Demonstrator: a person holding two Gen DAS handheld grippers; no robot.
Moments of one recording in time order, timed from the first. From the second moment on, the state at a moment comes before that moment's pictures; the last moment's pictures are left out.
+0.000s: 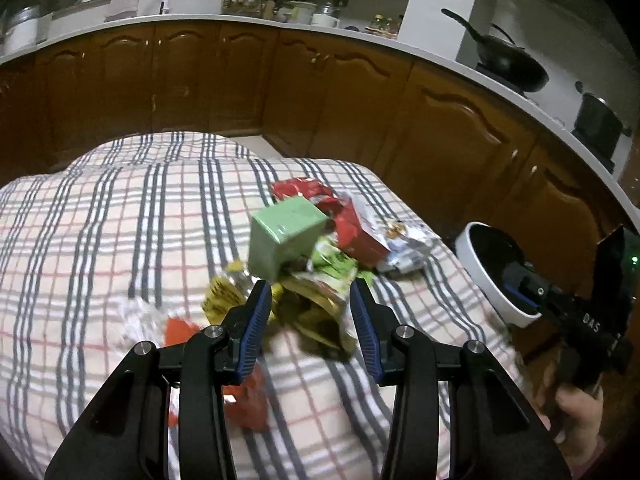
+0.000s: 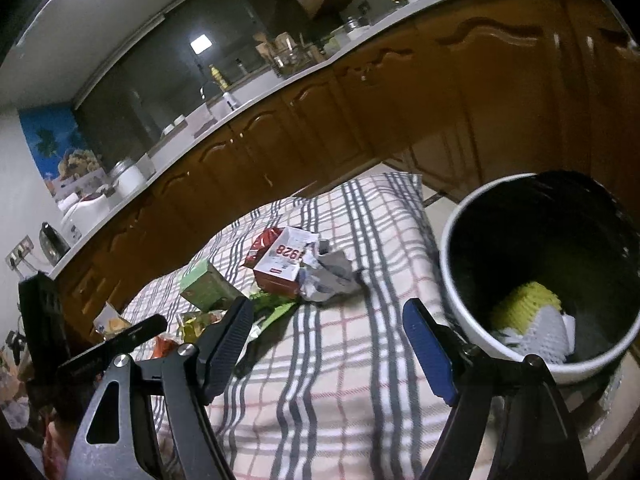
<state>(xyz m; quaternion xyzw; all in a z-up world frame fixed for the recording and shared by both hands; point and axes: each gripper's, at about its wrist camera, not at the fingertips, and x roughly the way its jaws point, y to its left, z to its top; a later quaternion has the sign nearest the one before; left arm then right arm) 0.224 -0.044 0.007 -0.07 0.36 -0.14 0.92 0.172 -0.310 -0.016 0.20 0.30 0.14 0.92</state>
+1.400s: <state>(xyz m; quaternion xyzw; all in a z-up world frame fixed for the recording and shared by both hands) 0.244 -0.065 0.033 -0.02 0.33 -0.17 0.93 0.198 -0.305 -0.008 0.18 0.30 0.15 0.92</state>
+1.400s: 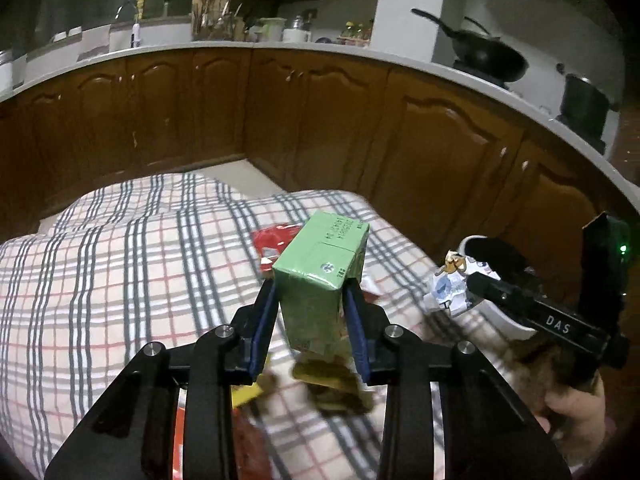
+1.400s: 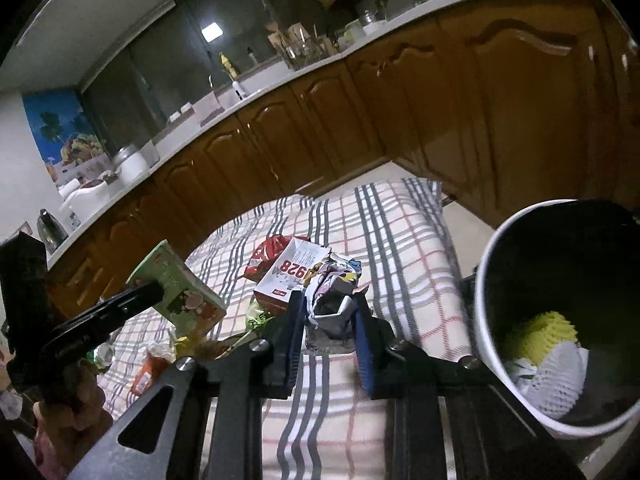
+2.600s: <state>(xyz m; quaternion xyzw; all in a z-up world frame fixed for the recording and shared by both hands) 0.229 -0.232 0.045 0.00 0.33 -0.32 0.89 0.124 -0.439 -0.002 0.21 0.26 0.01 0.94</state>
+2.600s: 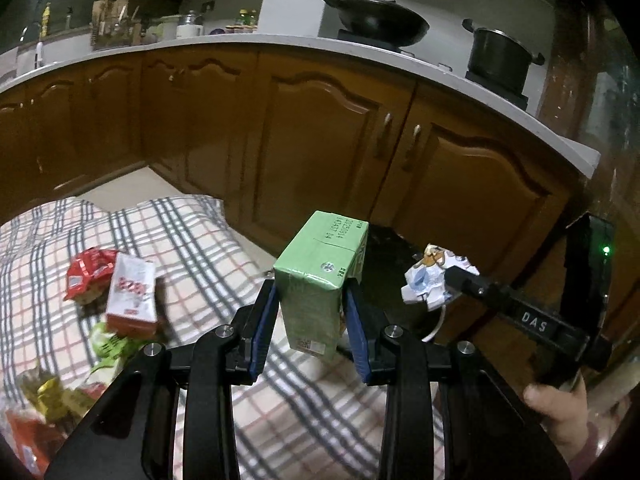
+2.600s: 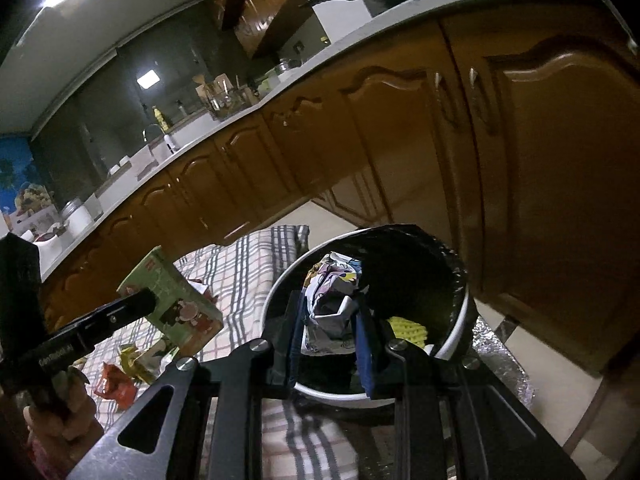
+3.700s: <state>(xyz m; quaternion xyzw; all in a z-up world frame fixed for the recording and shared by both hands) 0.282 -0.314 0.003 0.03 0.41 -0.34 0.84 0.174 -0.470 -0.032 0.19 0.35 -0.01 0.91</state>
